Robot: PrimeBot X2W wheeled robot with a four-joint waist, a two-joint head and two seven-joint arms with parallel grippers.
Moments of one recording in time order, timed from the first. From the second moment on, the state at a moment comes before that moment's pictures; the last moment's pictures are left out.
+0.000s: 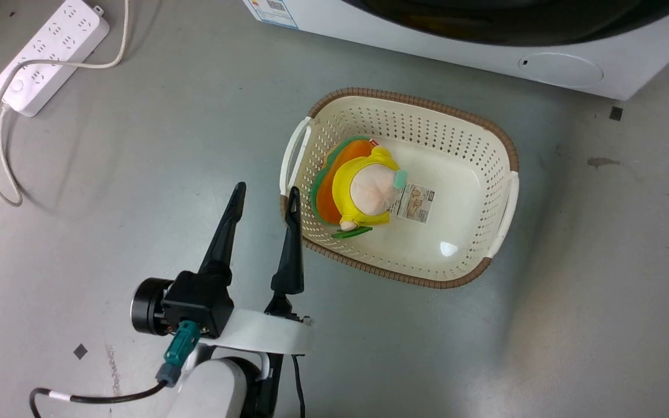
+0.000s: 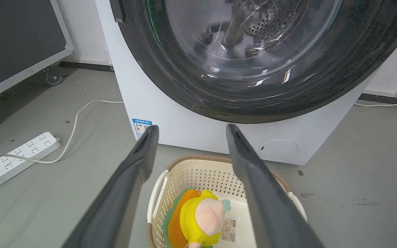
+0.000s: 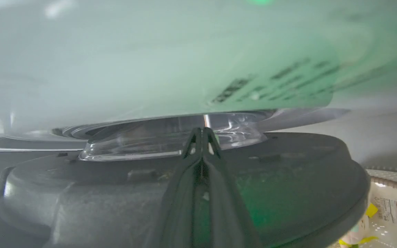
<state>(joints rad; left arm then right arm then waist) -0.24 0.05 -0.31 -0.03 -0.21 0.15 -0.25 -1.54 -0.34 -0.48 1.23 0.95 0.13 0.75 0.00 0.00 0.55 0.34</state>
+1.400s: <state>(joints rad) -0.06 0.05 -0.25 0.14 -0.20 0.05 -0.26 -0.76 -0.06 0.03 0.91 1.57 0.13 1.05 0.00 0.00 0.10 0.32</state>
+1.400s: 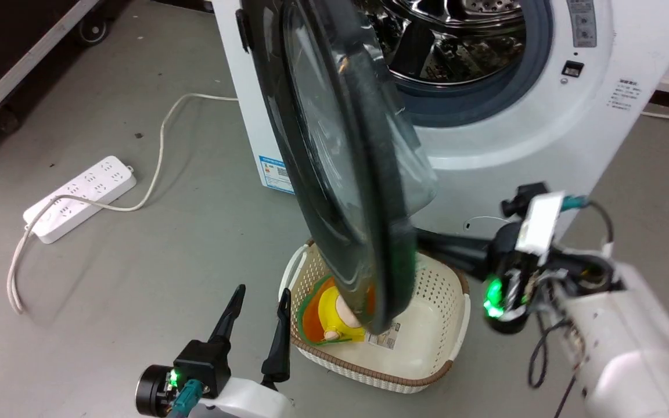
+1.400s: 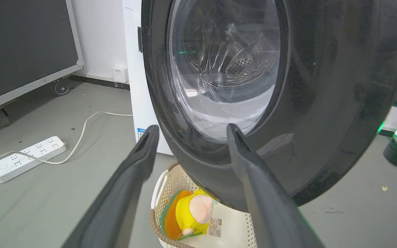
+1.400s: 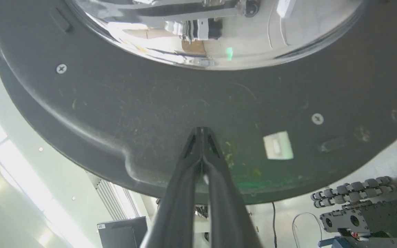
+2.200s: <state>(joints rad) -0.02 0.05 -0.14 0.16 -0.20 0.00 -0.26 -0.57 -0.26 0.46 0.46 1.35 0.13 0.23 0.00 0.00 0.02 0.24</state>
